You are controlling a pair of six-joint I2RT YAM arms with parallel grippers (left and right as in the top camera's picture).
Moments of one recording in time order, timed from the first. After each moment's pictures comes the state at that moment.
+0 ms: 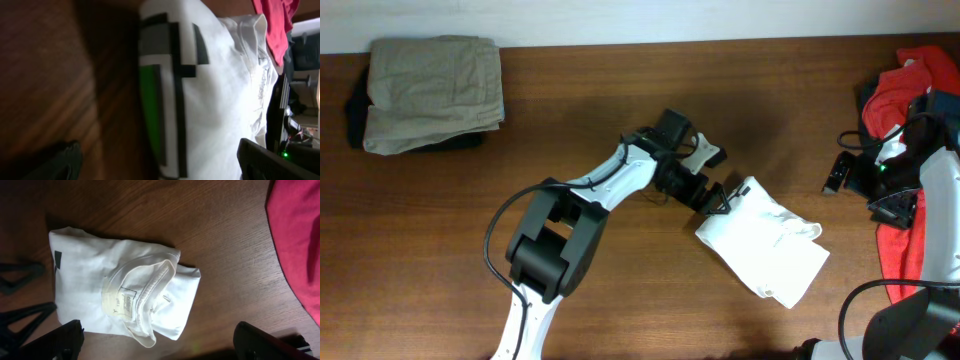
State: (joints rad) left arm -0.61 2.28 1.64 -0.59 0.78 0.03; right arm -0.39 1.61 1.48 -1.40 -0.14 0.17
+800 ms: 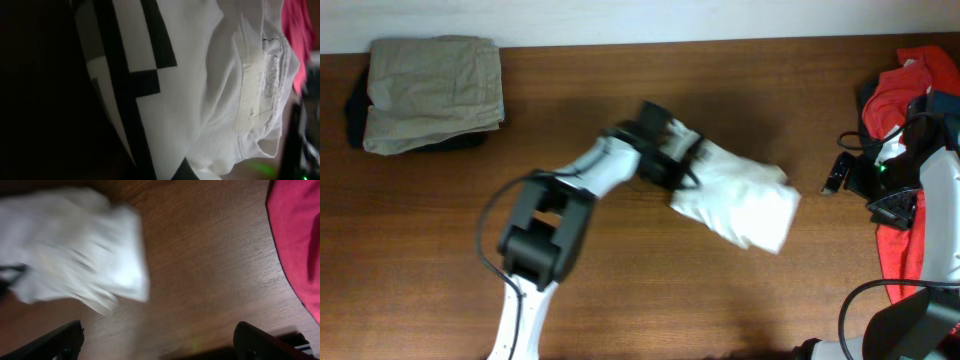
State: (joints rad) left arm -0.50 2.32 1.64 -0.50 0.74 -0.02; right arm -0.39 1.61 1.48 -1.41 -0.14 0.17
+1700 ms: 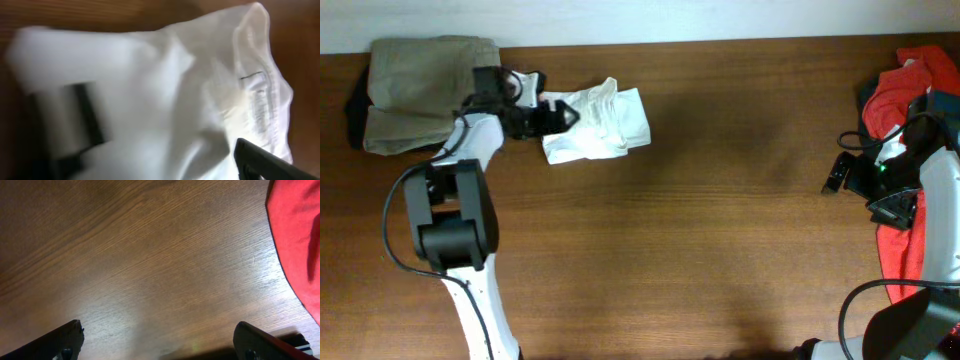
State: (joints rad) left arm 0.07 2.32 1.68 -0.40 0.63 -0.04; right arm -0.39 1.61 1.48 -1.41 -0.14 0.17
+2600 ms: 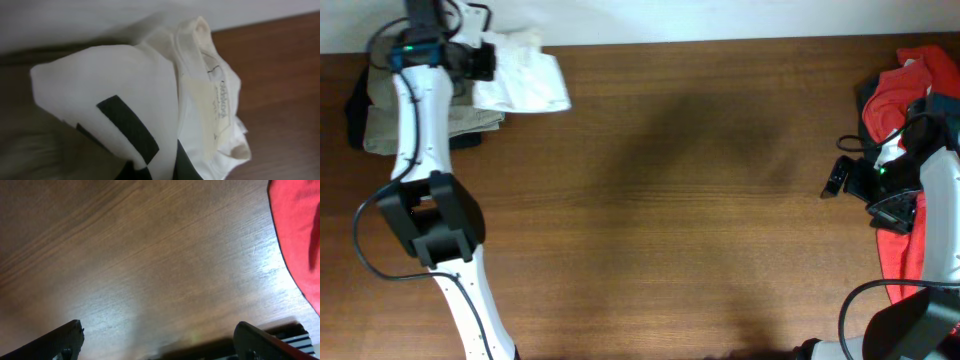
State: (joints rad) left arm 0.17 2.40 2.38 -0.86 0.27 0.29; right arm -0.39 1.61 1.48 -1.45 -0.14 0.17
